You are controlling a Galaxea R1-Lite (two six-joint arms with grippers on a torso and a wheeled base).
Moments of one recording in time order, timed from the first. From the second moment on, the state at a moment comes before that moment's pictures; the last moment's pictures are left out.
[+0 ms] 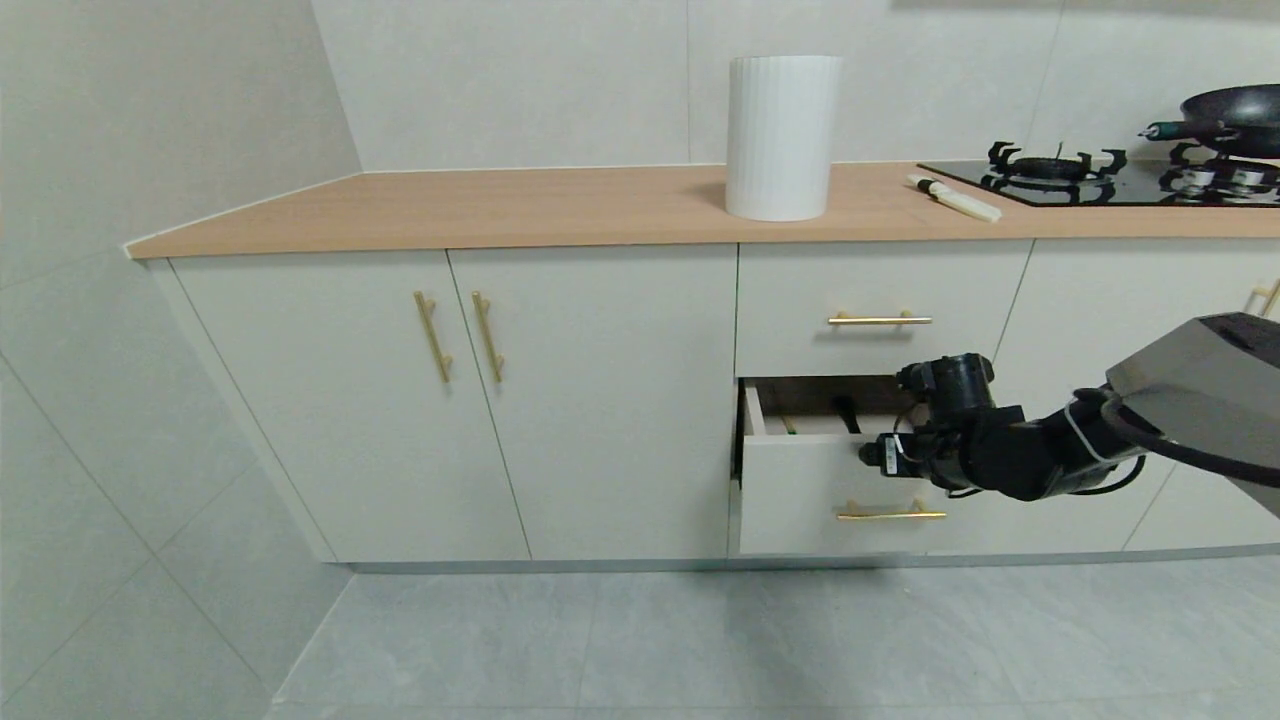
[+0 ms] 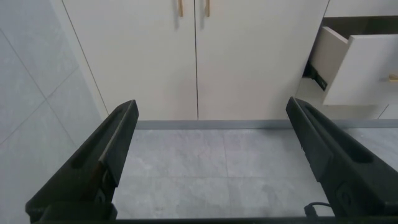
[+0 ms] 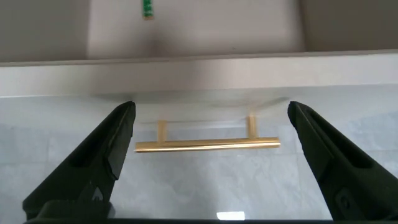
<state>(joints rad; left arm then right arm) 0.00 0.00 0.00 0.00 0.01 0.00 0.23 2.28 -1.28 -0.36 -0.24 0.16</state>
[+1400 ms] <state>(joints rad) 0.00 0.00 0.00 0.00 0.01 0.00 0.18 2.55 -1.64 -0.43 -0.25 0.25</state>
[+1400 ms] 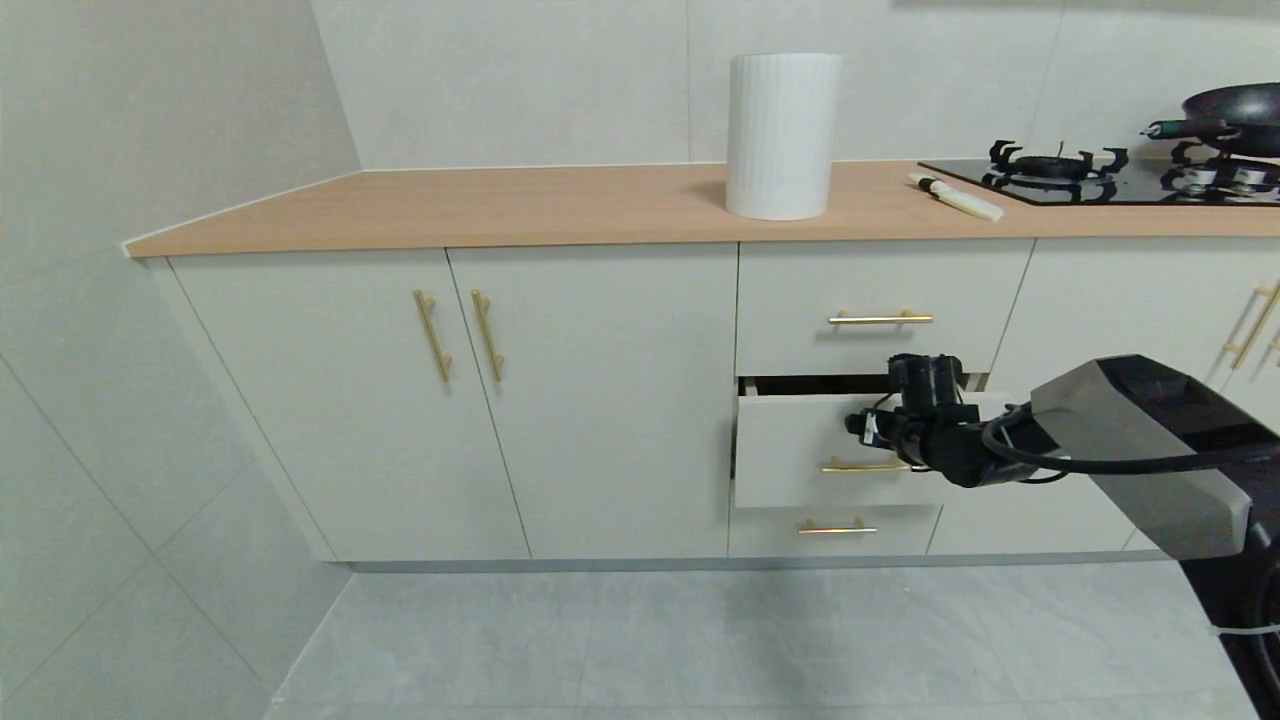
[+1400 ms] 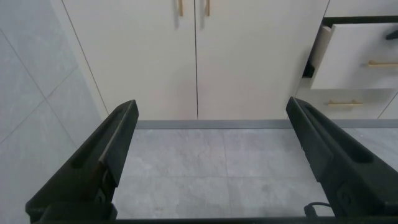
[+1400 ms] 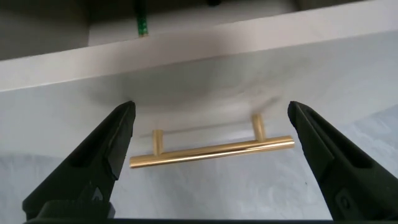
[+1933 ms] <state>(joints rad) 0.00 0.00 0.00 0.00 0.01 0.00 0.17 2.64 -1.75 -0.51 -0.26 0.29</state>
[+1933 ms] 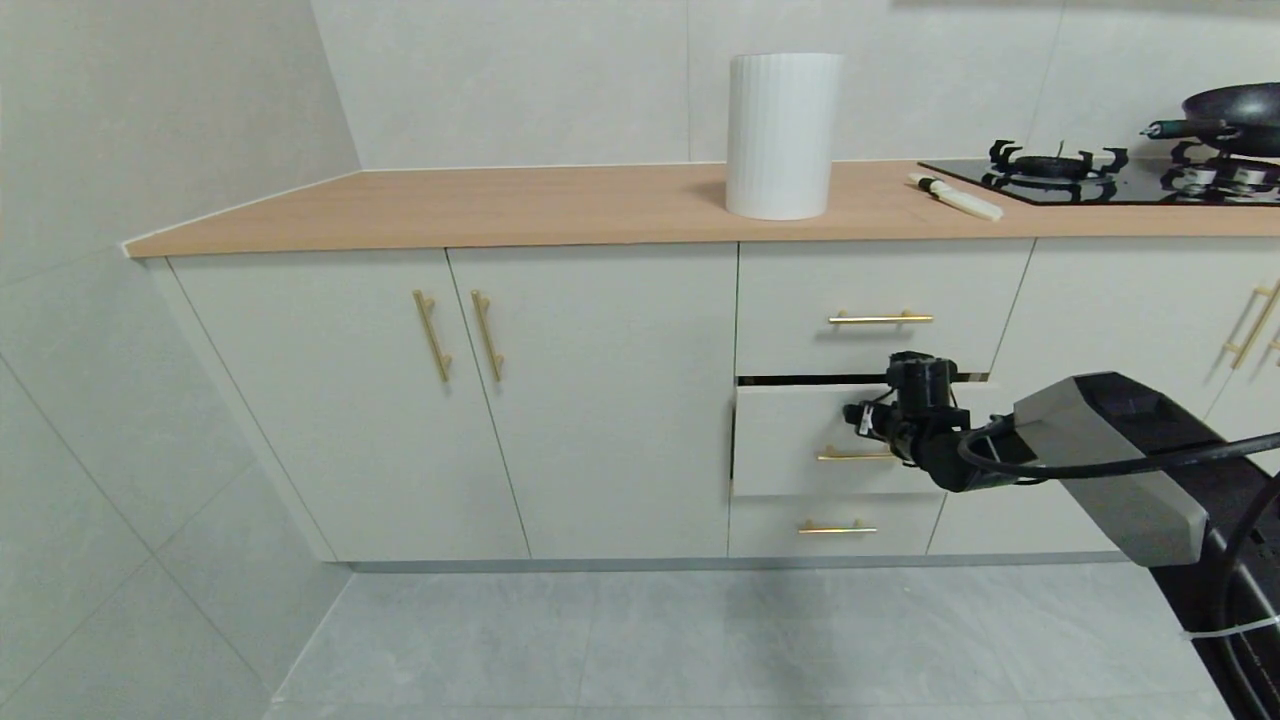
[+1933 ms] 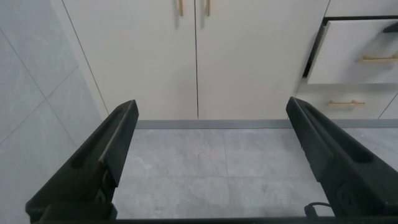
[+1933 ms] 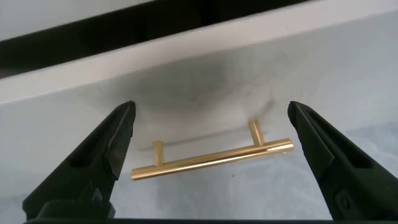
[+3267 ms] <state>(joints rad) 0.00 0.00 0.00 0.00 0.01 0.00 0.15 2.81 -2.00 -0.52 -0.38 0.31</state>
